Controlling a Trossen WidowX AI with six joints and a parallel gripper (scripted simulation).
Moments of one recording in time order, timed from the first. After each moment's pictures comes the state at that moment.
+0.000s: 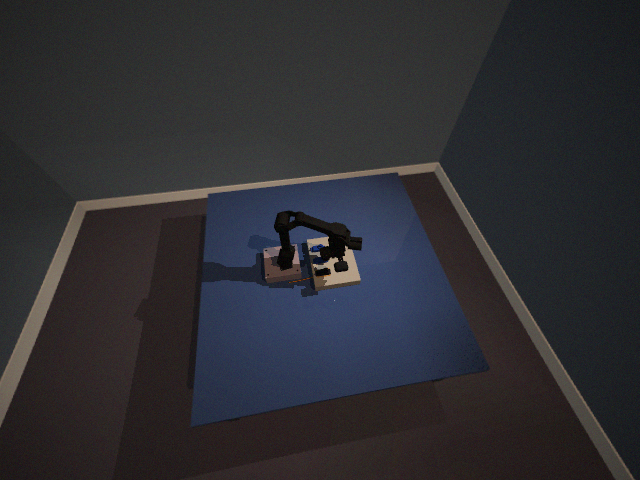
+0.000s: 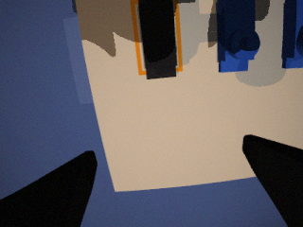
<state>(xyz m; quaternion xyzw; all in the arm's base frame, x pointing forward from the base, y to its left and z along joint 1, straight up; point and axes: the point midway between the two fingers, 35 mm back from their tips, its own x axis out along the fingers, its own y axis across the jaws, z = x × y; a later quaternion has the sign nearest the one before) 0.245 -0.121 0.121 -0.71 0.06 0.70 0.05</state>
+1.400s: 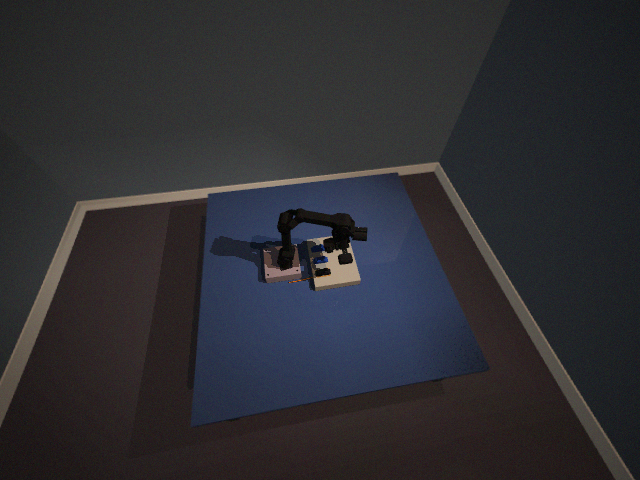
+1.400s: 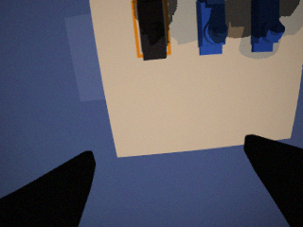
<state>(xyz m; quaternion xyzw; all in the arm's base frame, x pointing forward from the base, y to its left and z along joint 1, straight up) 0.261 -0.119 0.181 -0.72 0.06 0.69 0.05</state>
